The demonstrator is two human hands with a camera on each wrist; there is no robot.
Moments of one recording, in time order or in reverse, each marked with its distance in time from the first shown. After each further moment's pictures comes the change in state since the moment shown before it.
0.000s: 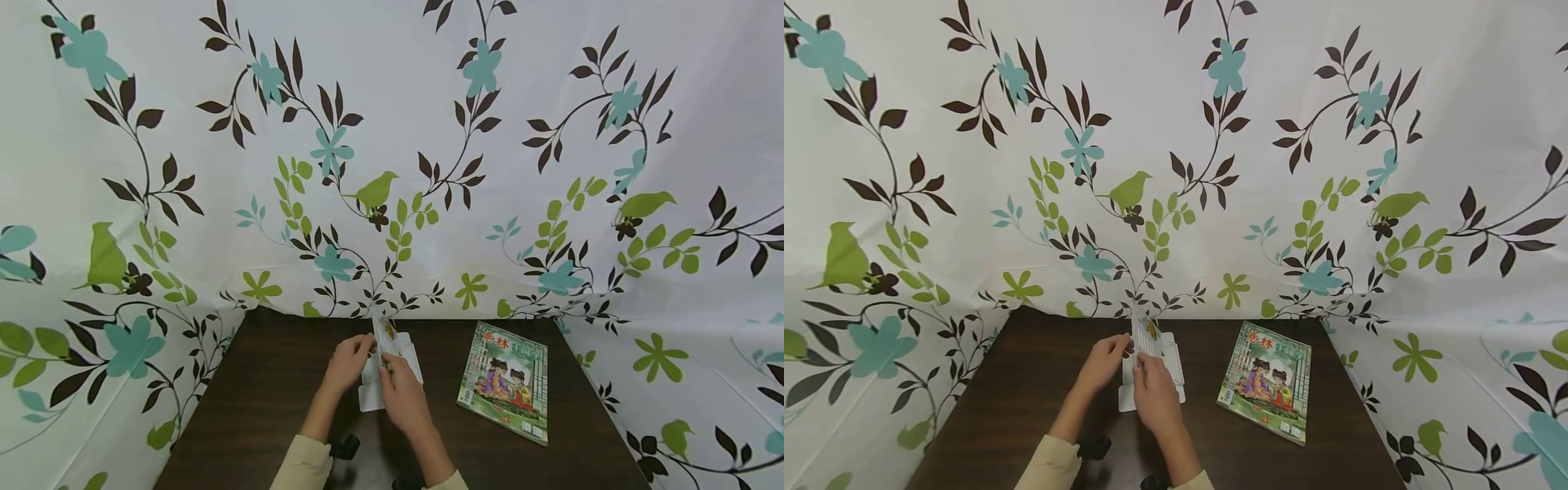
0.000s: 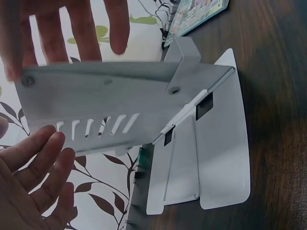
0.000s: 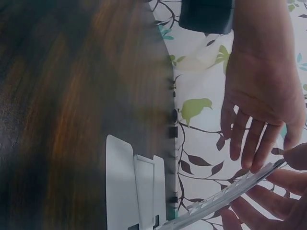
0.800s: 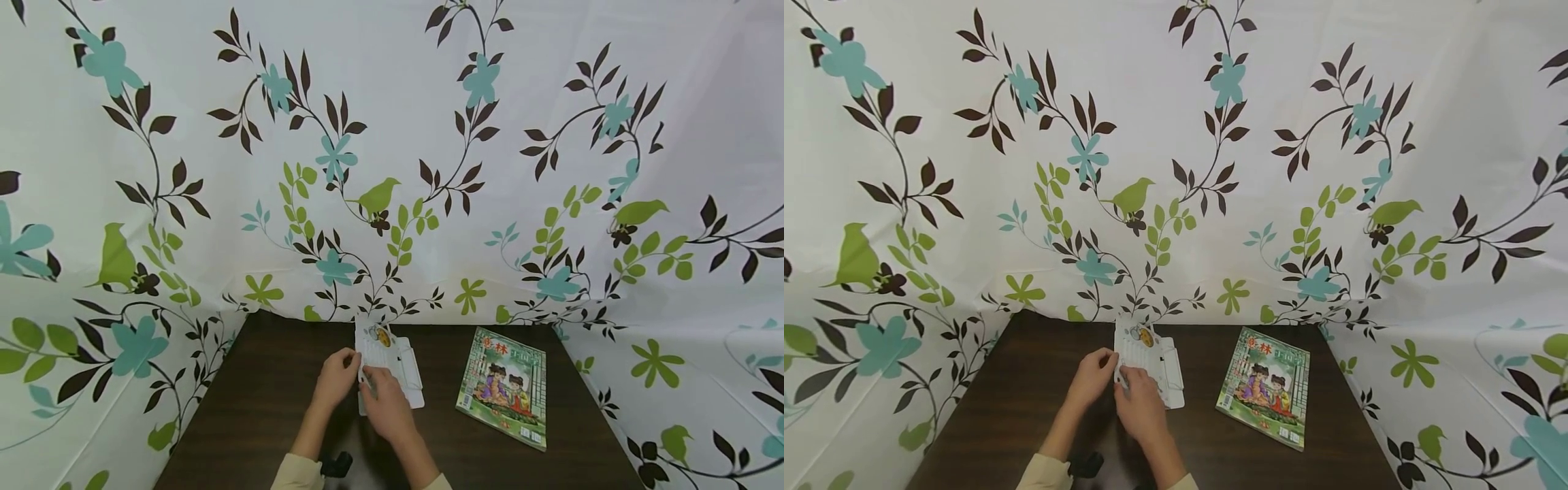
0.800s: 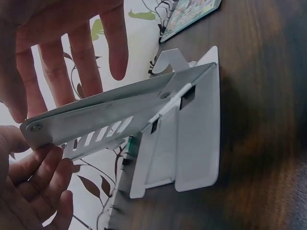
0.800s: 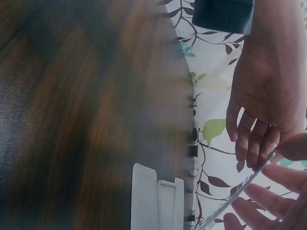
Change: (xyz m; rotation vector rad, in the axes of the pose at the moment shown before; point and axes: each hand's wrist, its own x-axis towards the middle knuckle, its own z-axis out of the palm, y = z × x) left_hand -0.020 -0.028 -0.008 0.020 0.070 -0.041; right_hand -0.008 -0.007 0.028 -0.025 -0.089 -0.020
